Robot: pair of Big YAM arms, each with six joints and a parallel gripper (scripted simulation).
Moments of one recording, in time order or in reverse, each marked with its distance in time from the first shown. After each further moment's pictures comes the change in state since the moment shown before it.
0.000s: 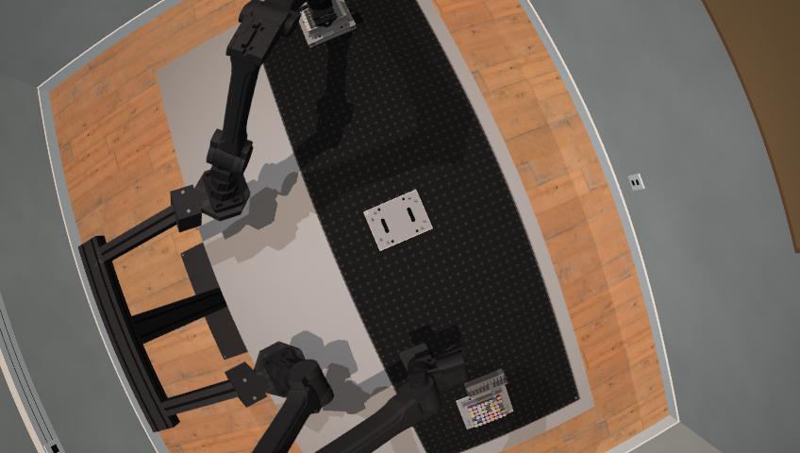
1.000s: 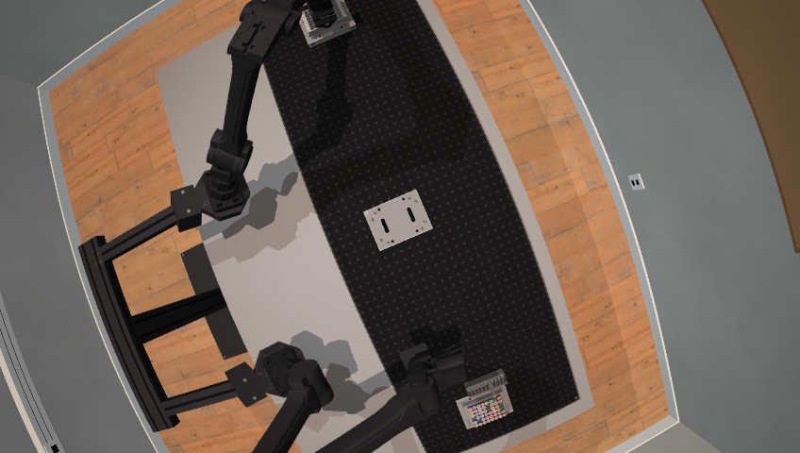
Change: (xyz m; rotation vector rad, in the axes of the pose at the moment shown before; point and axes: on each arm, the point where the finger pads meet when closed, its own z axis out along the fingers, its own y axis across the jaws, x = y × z) left arm 0.001 -0.001 0.006 0.002 0.002 -0.001; right arm 0.000 0.000 0.000 0.000 0.000 0.000
